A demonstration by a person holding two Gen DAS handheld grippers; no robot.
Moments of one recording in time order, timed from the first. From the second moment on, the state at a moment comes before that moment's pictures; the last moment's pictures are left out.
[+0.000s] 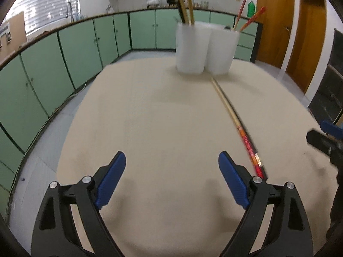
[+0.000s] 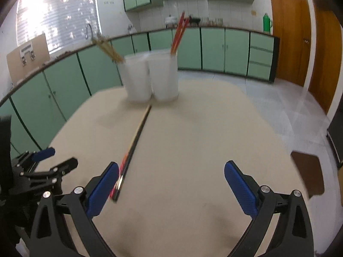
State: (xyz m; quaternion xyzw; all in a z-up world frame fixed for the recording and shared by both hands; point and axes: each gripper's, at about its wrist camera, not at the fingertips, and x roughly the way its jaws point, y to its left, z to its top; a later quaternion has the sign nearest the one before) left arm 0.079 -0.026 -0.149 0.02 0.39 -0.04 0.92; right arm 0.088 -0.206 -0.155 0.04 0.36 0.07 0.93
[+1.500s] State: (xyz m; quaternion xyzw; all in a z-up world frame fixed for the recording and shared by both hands) left arm 0.087 -0.028 -0.172 0.01 0.44 -0.03 0.90; right arm 0.093 -0.165 -0.186 0.00 0.42 0.11 0.90
